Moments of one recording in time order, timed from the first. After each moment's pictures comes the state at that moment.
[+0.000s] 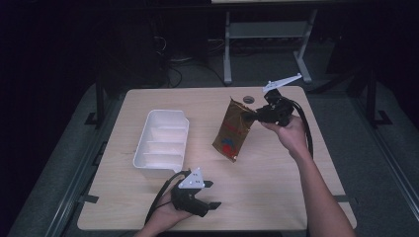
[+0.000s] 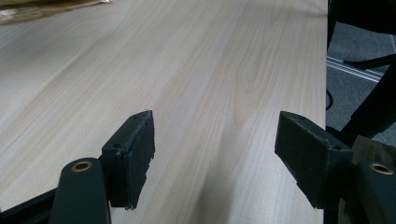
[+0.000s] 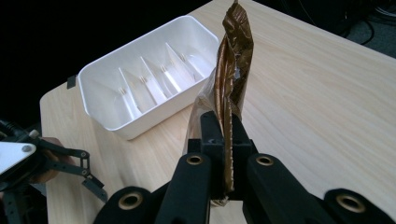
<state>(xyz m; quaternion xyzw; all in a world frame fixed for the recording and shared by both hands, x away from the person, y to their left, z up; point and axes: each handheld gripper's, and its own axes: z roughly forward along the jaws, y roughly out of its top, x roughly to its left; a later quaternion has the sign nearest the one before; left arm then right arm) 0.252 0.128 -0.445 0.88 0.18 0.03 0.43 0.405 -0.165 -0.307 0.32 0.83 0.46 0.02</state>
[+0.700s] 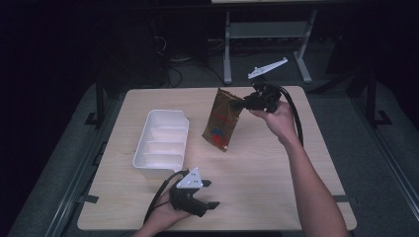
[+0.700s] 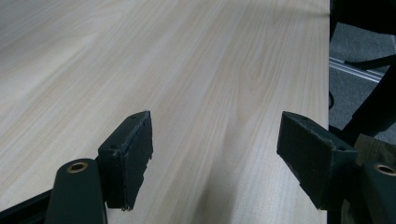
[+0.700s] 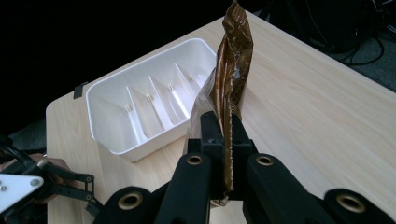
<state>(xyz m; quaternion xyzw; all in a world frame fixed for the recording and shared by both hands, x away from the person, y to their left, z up) 0.253 0.131 -0.446 0.88 0.18 0.03 0.43 0.428 -0.133 -0.280 0.28 0.84 0.46 0.02</state>
